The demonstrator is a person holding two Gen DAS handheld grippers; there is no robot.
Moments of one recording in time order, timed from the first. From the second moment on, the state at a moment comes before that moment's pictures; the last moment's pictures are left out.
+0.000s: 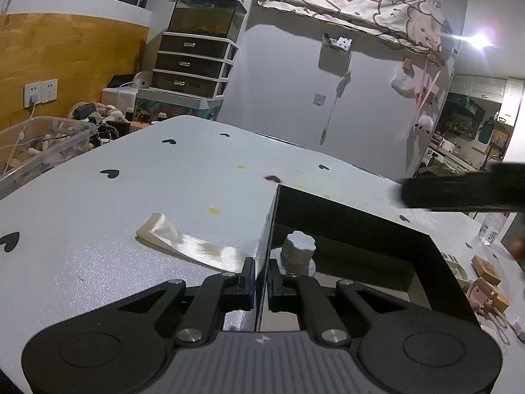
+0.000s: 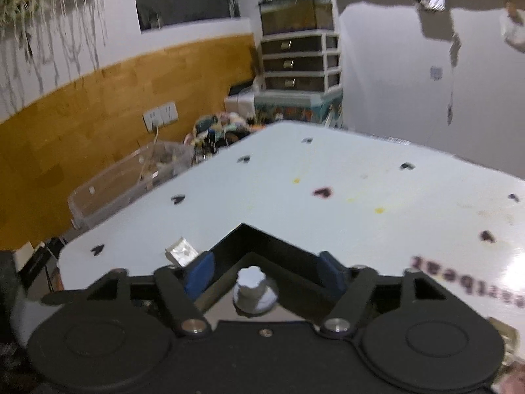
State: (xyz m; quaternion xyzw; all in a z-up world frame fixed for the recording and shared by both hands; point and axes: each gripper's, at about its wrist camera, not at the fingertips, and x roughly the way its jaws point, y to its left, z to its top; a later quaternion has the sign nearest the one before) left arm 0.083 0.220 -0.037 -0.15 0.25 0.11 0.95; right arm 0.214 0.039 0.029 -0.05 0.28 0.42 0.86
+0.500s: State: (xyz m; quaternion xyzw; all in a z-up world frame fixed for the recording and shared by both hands) left arm 0.078 0.218 -0.035 -0.15 0.24 0.11 0.95; right arm 0.172 -0.121 -0.006 -0.02 0.25 0.25 0.94
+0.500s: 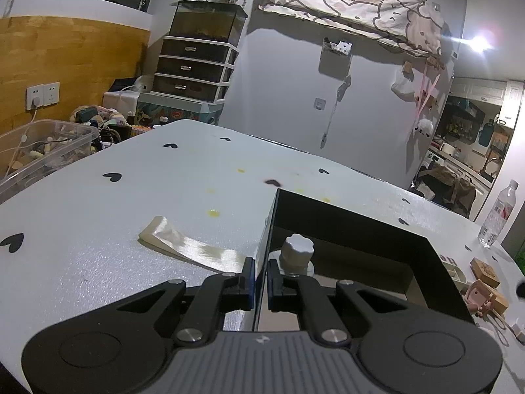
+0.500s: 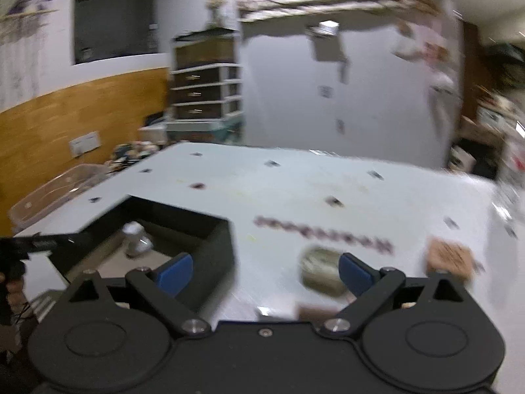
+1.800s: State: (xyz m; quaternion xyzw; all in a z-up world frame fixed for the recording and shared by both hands) left arm 0.079 0.219 -0.036 -0.15 0.24 0.11 0.95; right arm 0.159 -0.122 -0.073 -0.10 0.29 0.37 0.88
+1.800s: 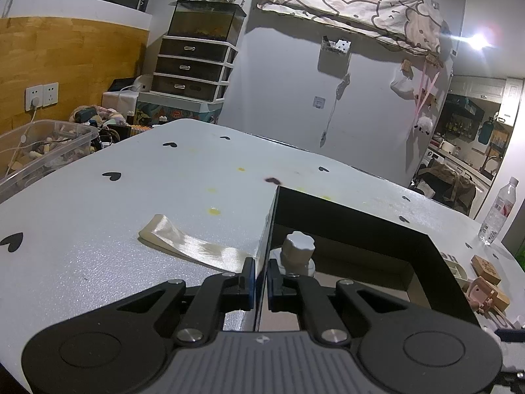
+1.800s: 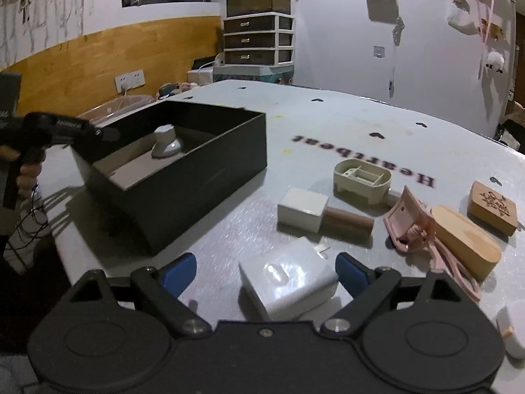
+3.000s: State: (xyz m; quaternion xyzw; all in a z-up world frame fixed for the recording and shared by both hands) left arm 0.079 0.221 -0.037 -0.15 0.24 0.10 0.95; right arm 0.192 -0.023 0.010 0.02 0.33 0.38 0.86
